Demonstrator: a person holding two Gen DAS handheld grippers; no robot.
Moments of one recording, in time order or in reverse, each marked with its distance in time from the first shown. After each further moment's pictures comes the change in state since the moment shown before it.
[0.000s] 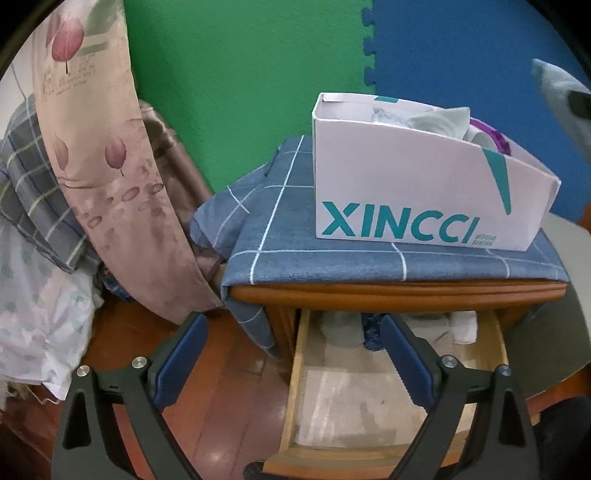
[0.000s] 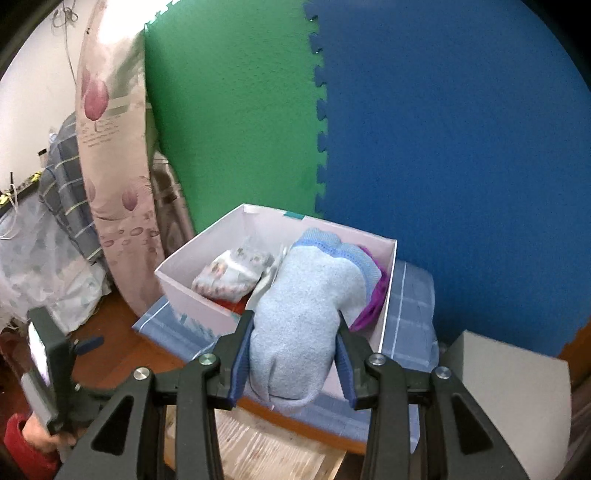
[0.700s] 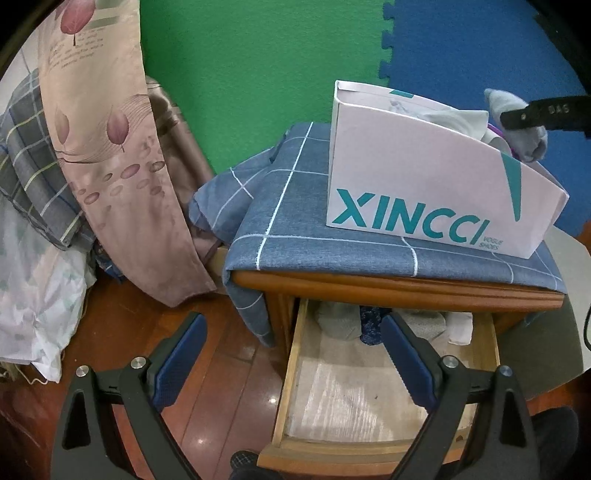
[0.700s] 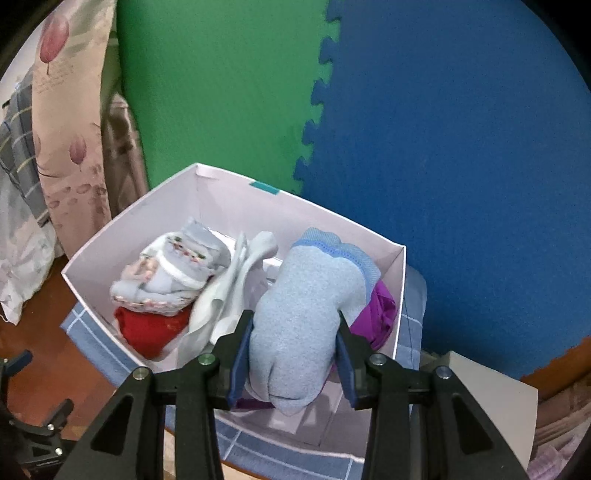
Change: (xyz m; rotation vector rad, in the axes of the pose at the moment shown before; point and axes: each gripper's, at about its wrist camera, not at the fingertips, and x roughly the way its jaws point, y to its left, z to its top) left arm 0.008 0.010 -0.002 -0.057 0.047 -0.011; right arm 0.126 0.006 0.033 -0.095 0.206 -0.132
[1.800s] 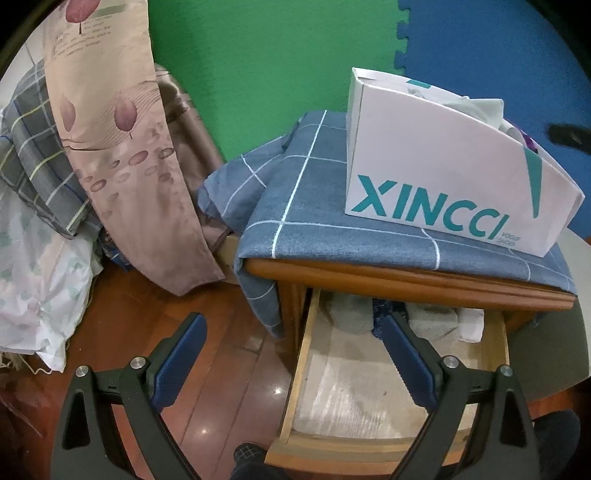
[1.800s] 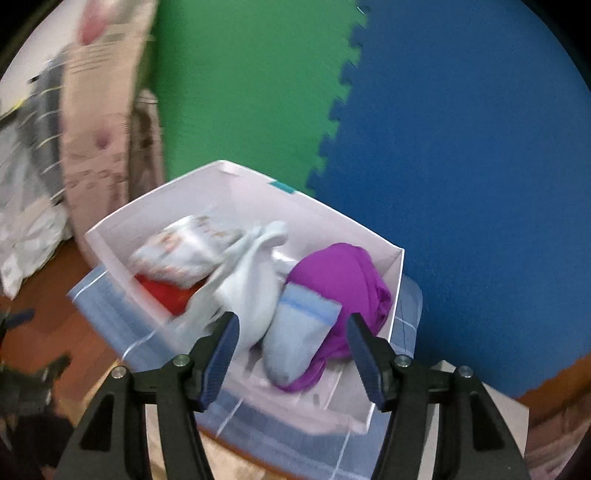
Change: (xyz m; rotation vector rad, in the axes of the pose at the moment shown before) left arm 0.013 0.006 -0.003 -0.025 0.043 0.029; right arm -0.042 0.016 -0.045 -0.122 -0.102 0.012
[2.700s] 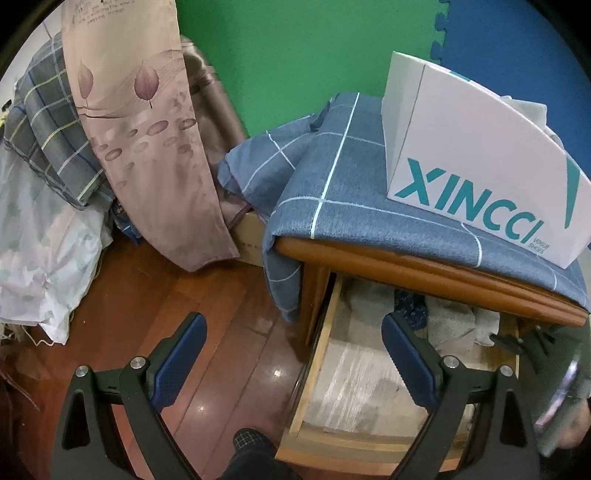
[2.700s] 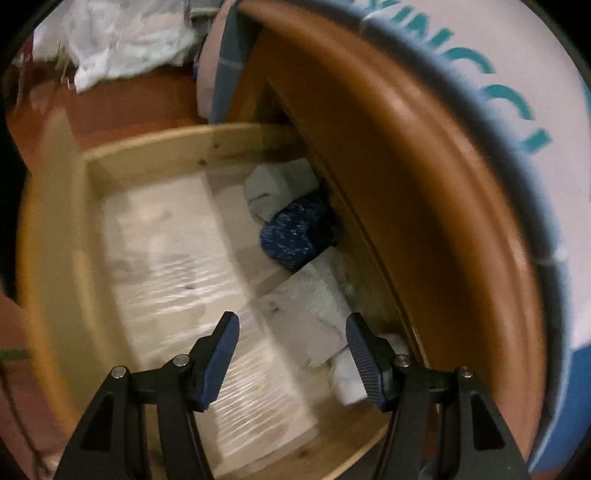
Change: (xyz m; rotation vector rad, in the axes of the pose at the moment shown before) left arm 0.018 0.021 0.000 -0.079 0.085 0.049; right arm 0.119 0.158 -0.206 -0.566 0.168 0.151
